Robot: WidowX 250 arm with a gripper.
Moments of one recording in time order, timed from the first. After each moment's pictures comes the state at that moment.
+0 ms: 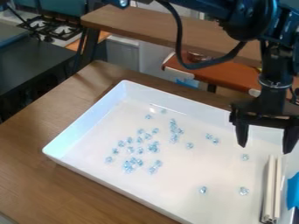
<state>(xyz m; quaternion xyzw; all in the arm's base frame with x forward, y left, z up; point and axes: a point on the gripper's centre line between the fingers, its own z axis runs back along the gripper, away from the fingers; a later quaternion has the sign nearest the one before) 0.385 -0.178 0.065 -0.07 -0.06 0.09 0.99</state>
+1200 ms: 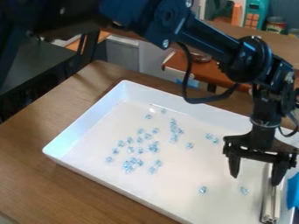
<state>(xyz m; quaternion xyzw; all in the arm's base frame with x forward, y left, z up) 0.379 -0.181 0.002 -0.06 -0.02 0.08 0.99</state>
